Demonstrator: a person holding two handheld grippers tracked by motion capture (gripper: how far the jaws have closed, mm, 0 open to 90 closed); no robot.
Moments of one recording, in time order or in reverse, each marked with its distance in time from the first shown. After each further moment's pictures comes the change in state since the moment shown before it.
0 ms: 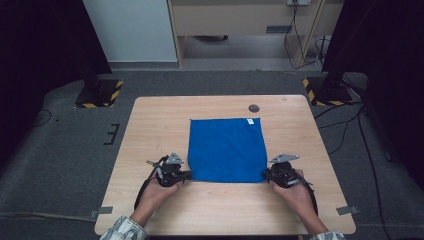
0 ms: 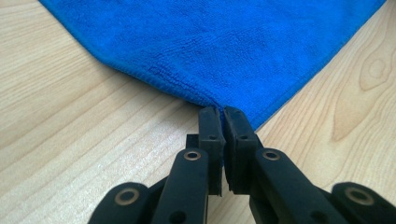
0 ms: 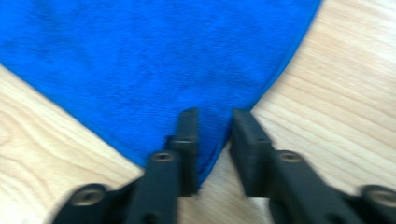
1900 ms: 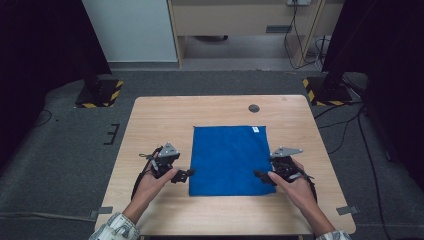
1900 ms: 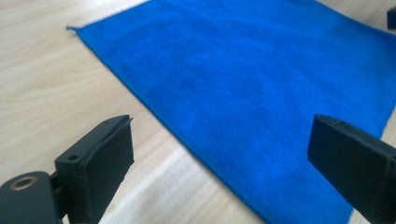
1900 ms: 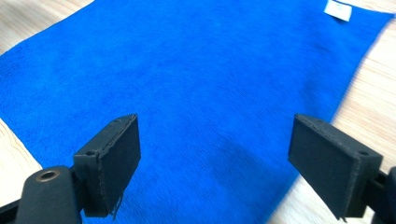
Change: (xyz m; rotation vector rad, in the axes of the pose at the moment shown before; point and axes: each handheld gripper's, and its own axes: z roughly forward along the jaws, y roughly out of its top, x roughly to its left) left arm 0.017 0.022 -0.017 -0.148 0.010 0.044; right arm 0.000 0.023 -0.011 -0.106 0.120 -0.041
